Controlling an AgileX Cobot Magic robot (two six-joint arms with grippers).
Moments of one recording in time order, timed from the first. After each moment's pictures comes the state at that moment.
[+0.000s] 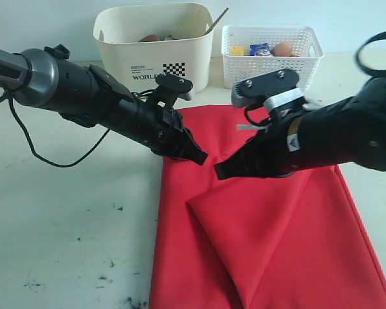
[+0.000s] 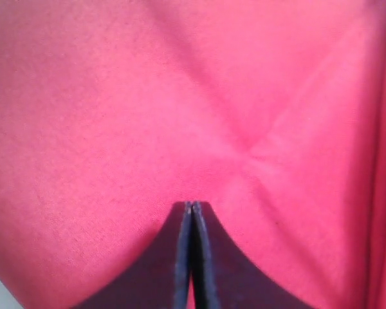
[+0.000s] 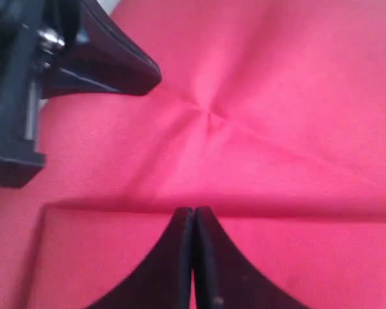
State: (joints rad) left arm -0.56 2.15 -1.27 -1.18 0.42 1.28; right arm 0.60 1.63 -0.73 -0.20 0.15 0.38
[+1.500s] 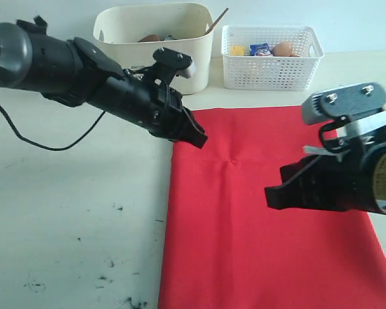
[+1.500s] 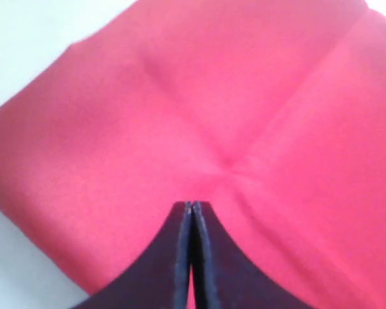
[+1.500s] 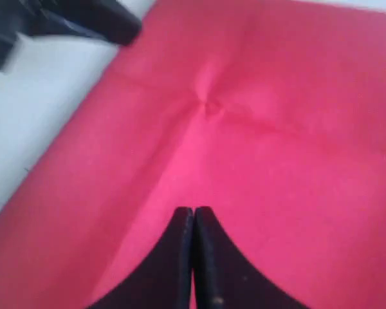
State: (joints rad) left arm -0.56 2.02 -1.25 -1.10 0.47 1.22; right arm 0.60 1.25 -0.41 -0.84 0.06 1.09
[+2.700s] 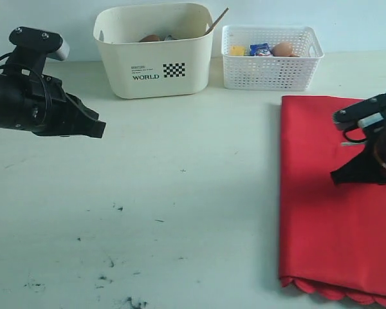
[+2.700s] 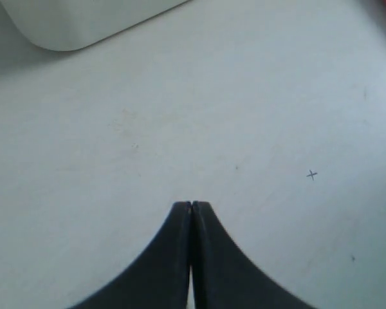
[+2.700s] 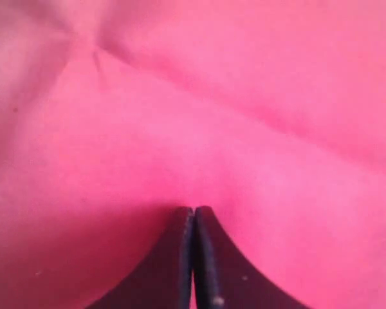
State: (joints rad) left arm -0.35 1.56 -0.79 -1.07 0.23 1.15; right arm 0.17 1.84 -0.68 -1.33 0.45 1.28
